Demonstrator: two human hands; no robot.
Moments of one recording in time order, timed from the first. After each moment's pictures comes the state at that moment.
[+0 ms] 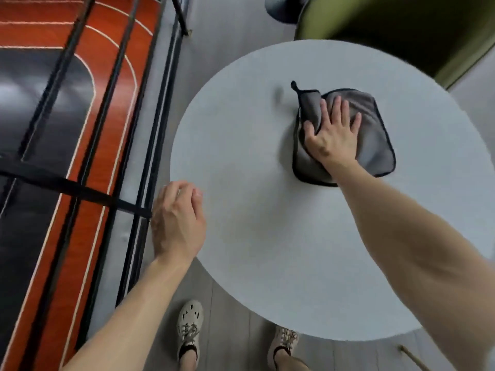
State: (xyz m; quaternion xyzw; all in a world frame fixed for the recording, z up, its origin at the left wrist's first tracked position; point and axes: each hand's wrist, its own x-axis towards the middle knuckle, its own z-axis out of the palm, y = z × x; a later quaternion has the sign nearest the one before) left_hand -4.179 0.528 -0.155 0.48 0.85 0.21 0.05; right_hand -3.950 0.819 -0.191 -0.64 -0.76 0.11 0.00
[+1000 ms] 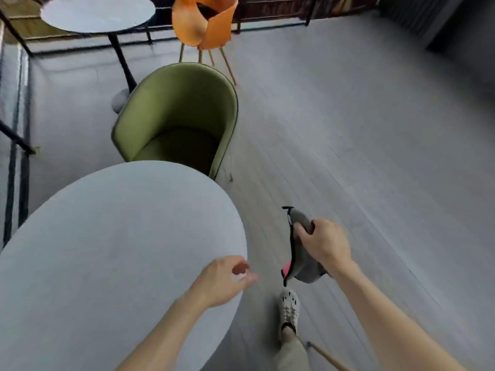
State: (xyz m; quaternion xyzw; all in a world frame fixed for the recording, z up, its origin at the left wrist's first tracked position) left_hand -3.777 0.675 -0.026 0.71 0.54 0.04 0.46; right_hand -3.494 0.708 0.022 -0.83 -0.53 0.17 0.06
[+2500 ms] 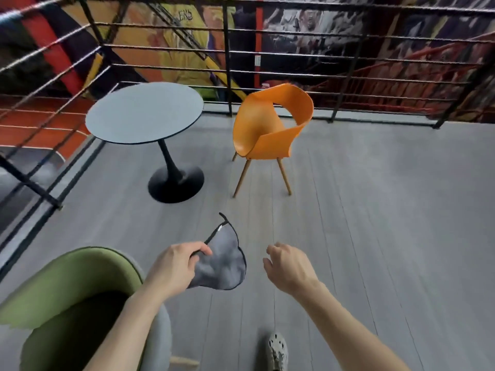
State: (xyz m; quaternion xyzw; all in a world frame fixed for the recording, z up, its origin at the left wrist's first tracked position) left_hand -3.591 1.682 0.065 0.55 0.79 0.17 0.22; right_hand -3.327 1.805 0.051 -0.48 -0.86 0.17 -0.05
